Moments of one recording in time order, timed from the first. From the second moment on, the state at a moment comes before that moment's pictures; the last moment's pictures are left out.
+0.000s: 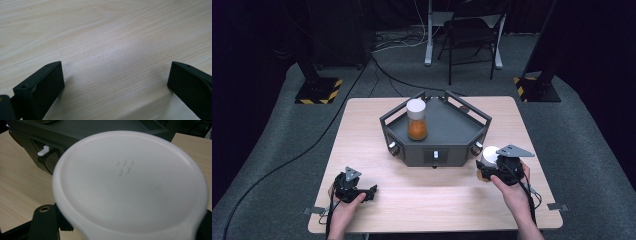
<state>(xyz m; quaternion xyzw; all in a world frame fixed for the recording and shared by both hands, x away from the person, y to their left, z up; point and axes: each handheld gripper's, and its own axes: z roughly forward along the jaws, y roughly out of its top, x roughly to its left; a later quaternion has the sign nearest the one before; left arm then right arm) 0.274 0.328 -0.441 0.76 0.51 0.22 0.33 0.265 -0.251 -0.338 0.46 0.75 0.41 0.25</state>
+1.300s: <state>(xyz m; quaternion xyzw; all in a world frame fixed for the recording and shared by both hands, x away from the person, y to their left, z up) 0.274 0.329 -0.441 0.76 0.51 0.22 0.33 0.332 -0.210 -0.237 0.43 0.75 0.42 0.27</state>
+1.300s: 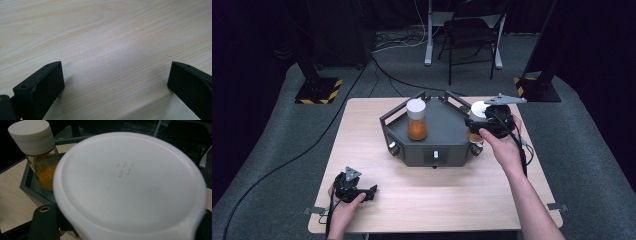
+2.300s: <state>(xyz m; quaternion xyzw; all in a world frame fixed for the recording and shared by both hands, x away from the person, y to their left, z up) 0.275 0.329 -0.441 0.77 0.51 0.22 0.33 0.398 -0.160 -0.274 0.45 0.75 0.41 0.25</state>
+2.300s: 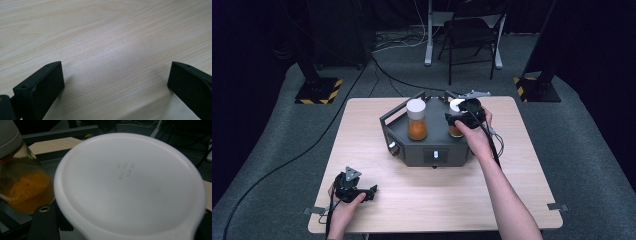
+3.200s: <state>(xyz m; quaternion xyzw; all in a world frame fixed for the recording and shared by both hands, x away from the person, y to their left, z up) 0.275 0.329 -0.441 0.77 0.51 0.22 0.33 0.344 -0.217 -0.279 0.45 0.73 0.43 0.27</state>
